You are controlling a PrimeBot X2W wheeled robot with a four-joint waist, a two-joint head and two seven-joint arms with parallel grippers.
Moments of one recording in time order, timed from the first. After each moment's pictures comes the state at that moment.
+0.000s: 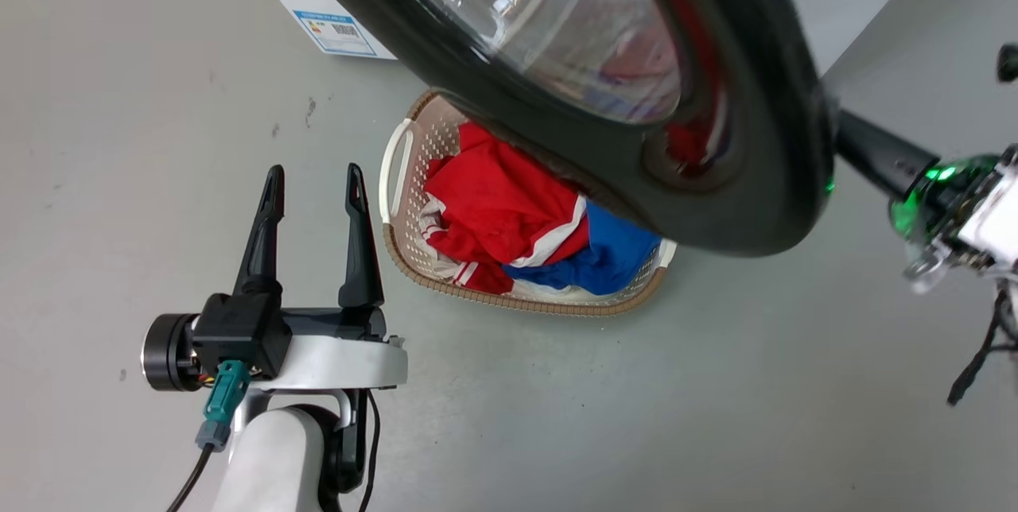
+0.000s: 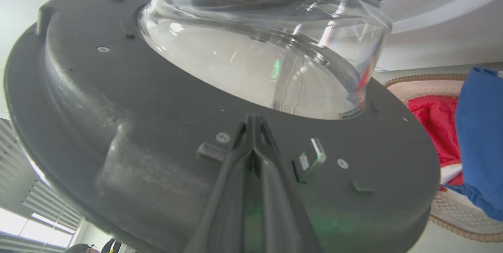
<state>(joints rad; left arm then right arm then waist) -0.22 0.05 -0.14 -0.02 -0.13 0.12 -0.26 -0.55 -0.36 0.08 0.02 1.55 0.13 0.73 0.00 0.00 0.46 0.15</state>
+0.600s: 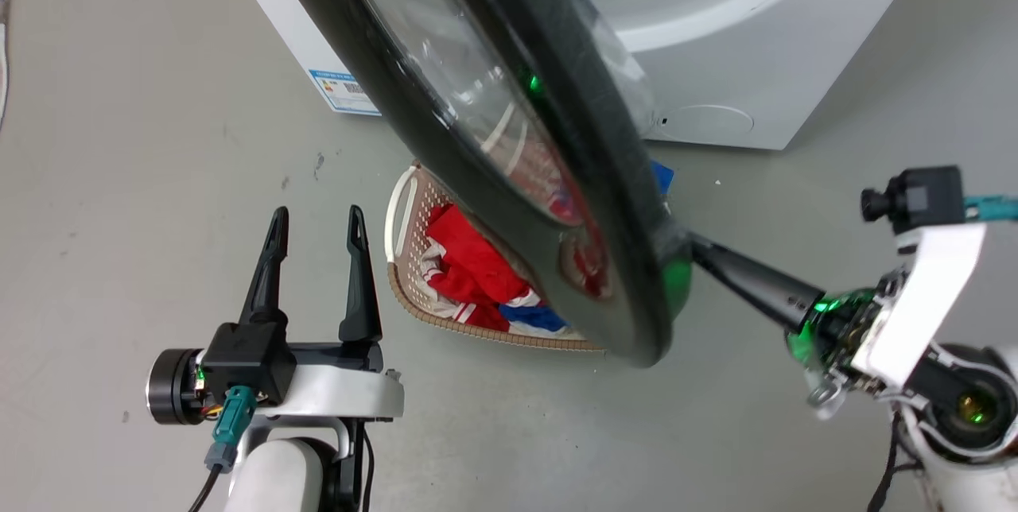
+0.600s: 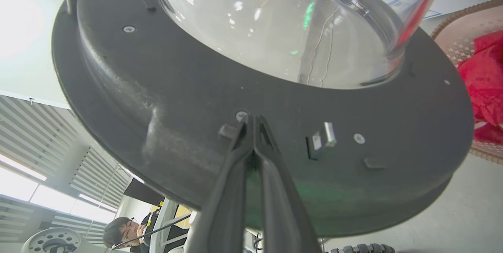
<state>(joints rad) -0.16 0.05 -0.13 0.00 -0.12 0.11 -0.26 -0.32 -0.26 0.17 -0.08 1.57 0.13 0.72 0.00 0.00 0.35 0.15</state>
